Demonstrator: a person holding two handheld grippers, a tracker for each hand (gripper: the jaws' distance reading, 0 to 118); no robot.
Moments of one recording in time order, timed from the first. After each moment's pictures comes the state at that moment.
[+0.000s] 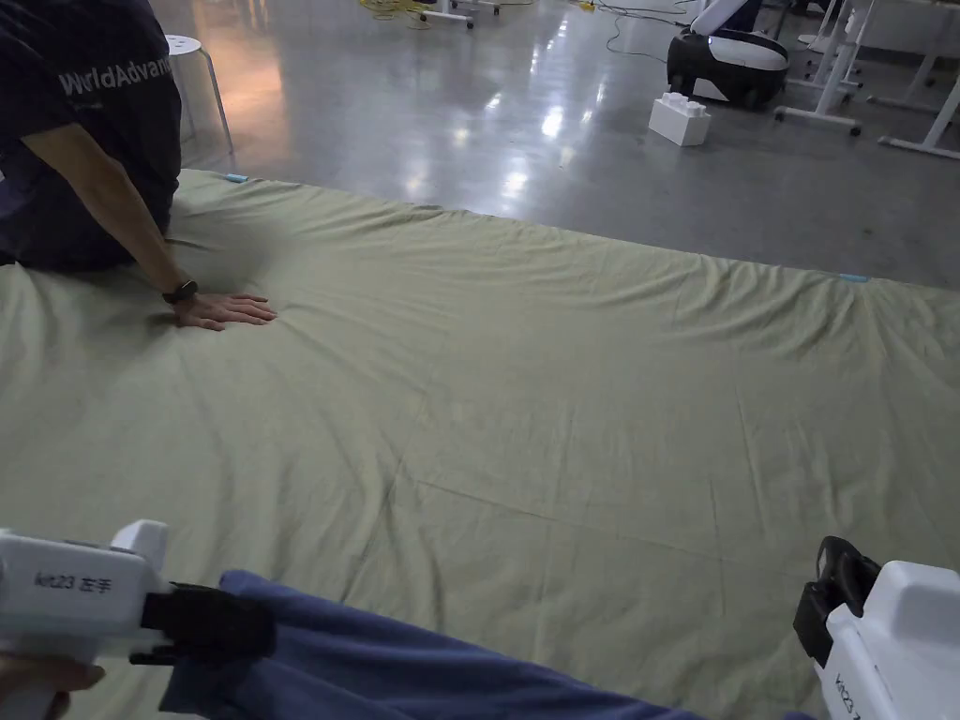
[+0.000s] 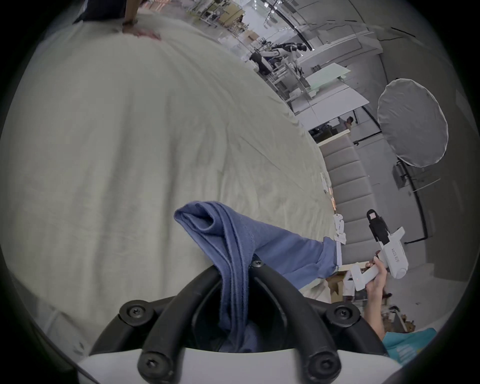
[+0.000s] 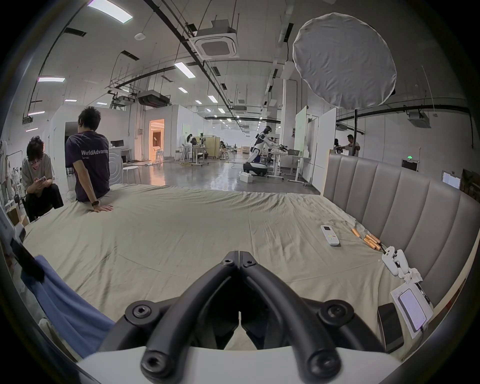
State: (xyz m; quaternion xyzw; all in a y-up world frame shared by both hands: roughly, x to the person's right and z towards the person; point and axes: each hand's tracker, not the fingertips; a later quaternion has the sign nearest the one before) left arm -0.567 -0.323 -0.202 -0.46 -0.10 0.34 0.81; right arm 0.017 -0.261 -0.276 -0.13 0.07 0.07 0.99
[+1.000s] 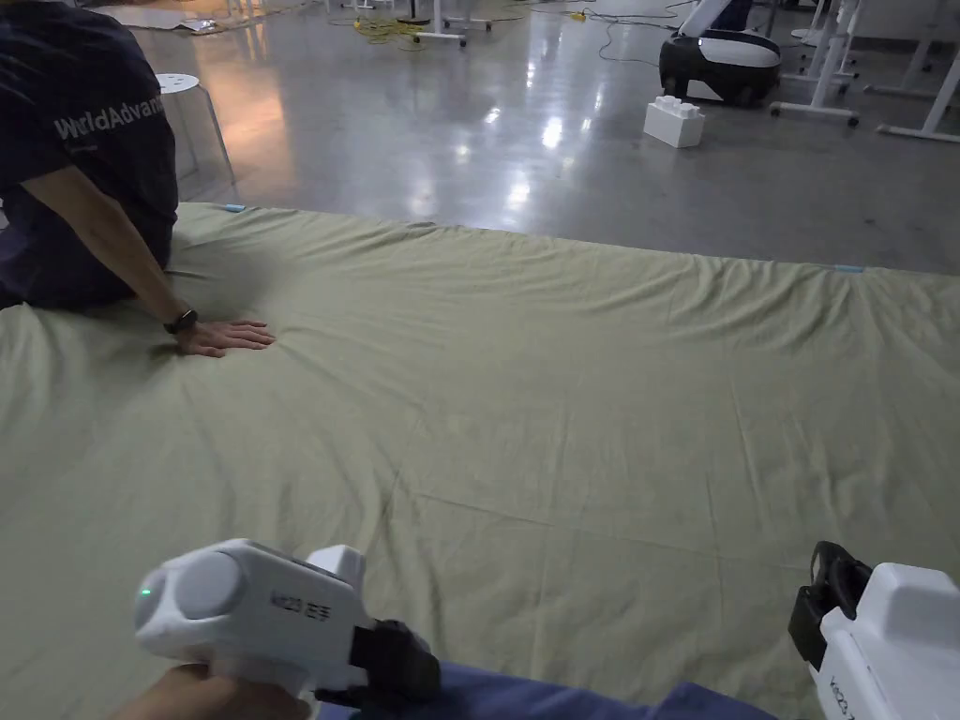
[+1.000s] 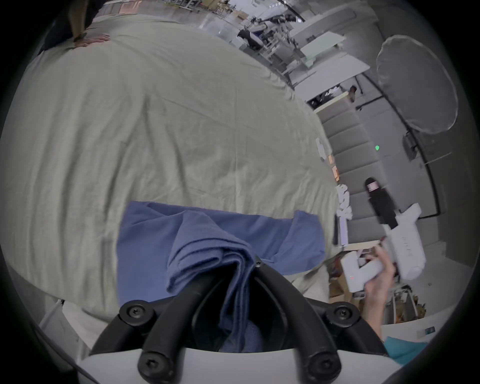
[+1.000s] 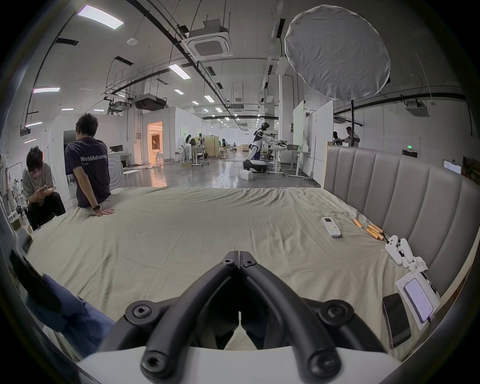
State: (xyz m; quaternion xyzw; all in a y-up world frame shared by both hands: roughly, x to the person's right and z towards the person) left arm -0.367 -0.298 -0.252 -0.54 -0.12 0.27 0.79; right arm 0.038 -0.271 -0.275 -0.14 0.08 0.04 0.99
